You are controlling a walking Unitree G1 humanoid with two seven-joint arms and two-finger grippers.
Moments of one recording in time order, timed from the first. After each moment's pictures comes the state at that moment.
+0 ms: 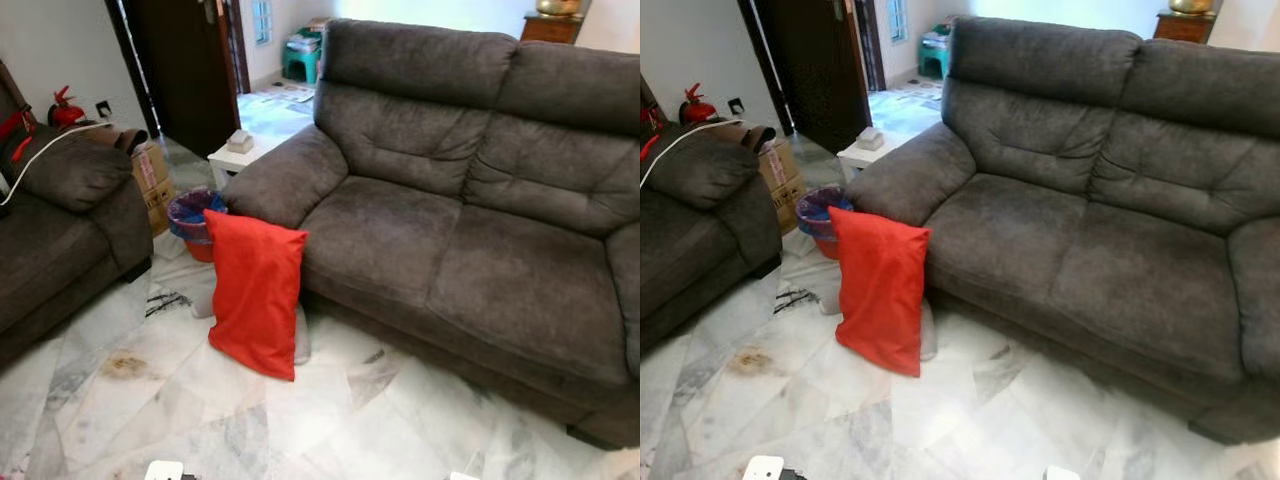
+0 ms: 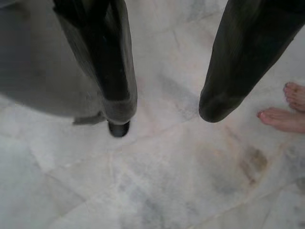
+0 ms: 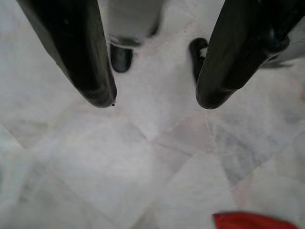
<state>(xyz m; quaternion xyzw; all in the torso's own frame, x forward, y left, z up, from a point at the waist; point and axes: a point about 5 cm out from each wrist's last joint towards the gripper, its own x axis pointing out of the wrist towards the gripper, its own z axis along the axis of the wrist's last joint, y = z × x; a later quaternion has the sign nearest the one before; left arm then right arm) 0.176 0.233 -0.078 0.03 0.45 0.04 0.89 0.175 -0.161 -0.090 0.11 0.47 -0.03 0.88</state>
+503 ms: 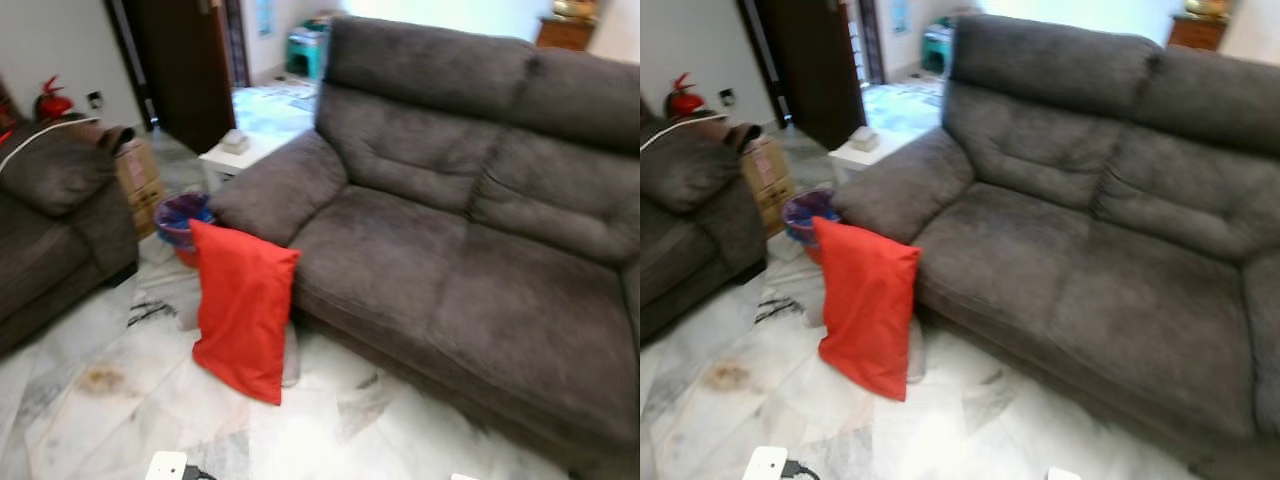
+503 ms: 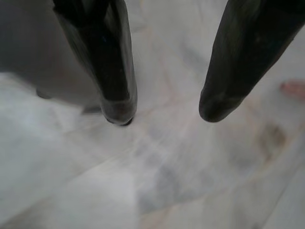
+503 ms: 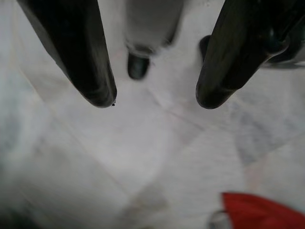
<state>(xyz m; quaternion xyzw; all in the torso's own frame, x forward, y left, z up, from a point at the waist) 0.183 0.226 -0.076 0.02 0.44 0.03 0.90 0.176 -0.168 -0.090 0.10 0.47 -0.03 0.88</state>
